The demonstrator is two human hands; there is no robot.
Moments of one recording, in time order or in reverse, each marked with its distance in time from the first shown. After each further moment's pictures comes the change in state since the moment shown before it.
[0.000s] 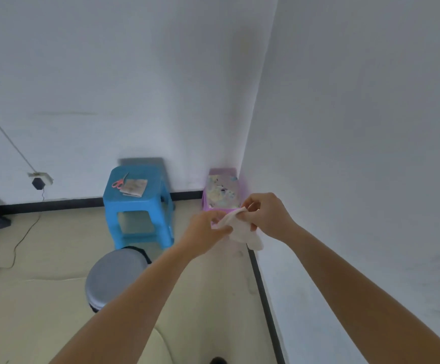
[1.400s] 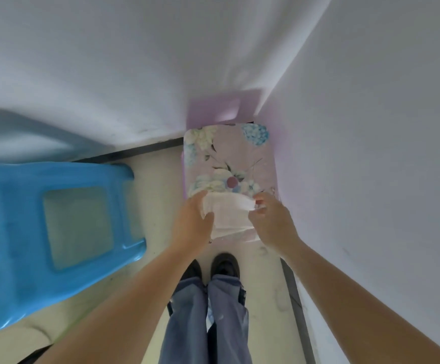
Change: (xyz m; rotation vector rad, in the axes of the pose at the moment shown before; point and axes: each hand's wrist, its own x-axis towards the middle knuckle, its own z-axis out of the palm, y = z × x) left_hand 0.659 -0.374 0.152 0.105 -0.209 -0.582; right_hand 0.619 0.426 0.221 0.037 -0.215 0.732
